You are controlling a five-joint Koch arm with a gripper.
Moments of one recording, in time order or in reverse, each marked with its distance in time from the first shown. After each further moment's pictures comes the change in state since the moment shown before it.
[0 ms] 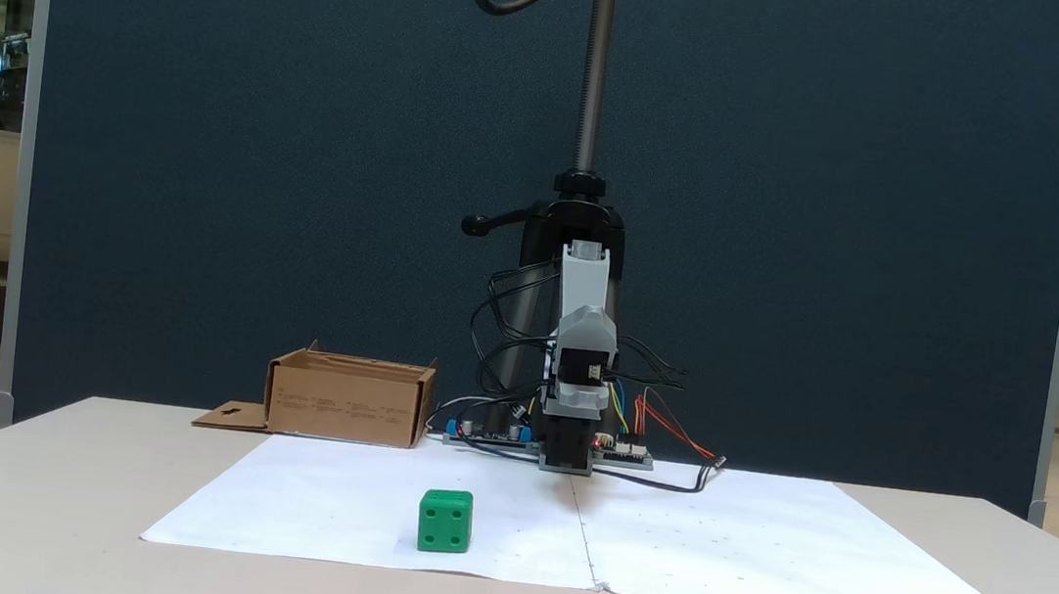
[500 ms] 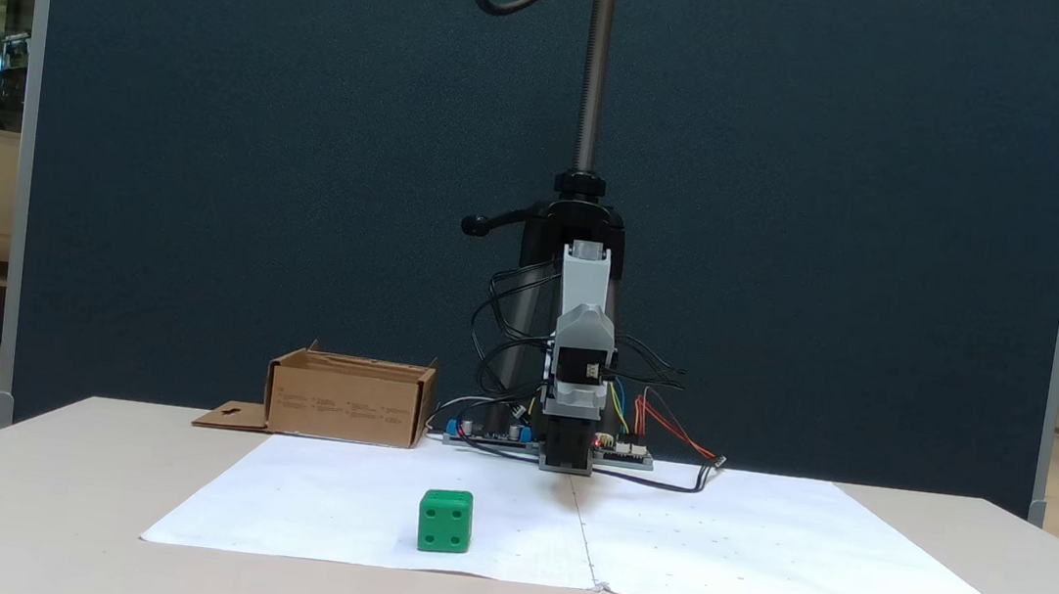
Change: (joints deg) arm 1.0 0.0 0.0 -0.4 0.0
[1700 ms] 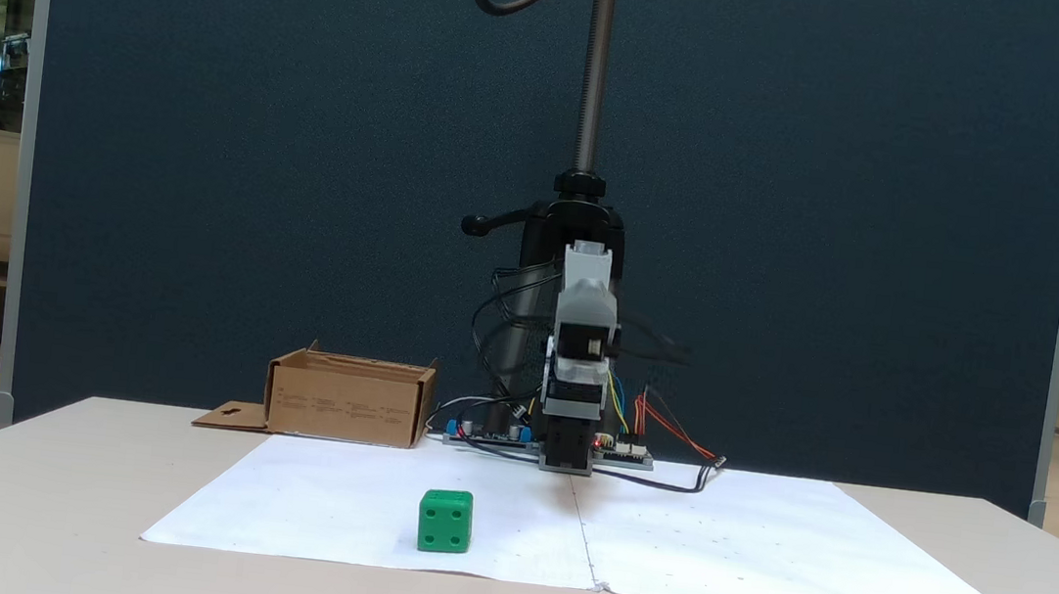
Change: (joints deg) arm 0.4 0.0 -16.7 17.0 0.0
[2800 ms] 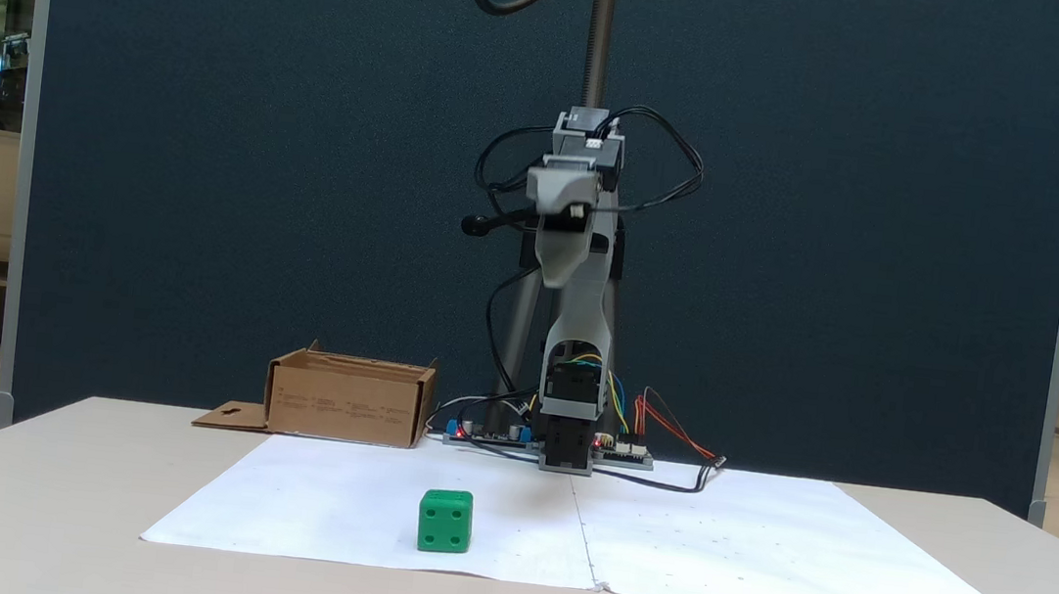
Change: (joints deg) arm 9.6 -37.2 -102.2 116.4 -0.1
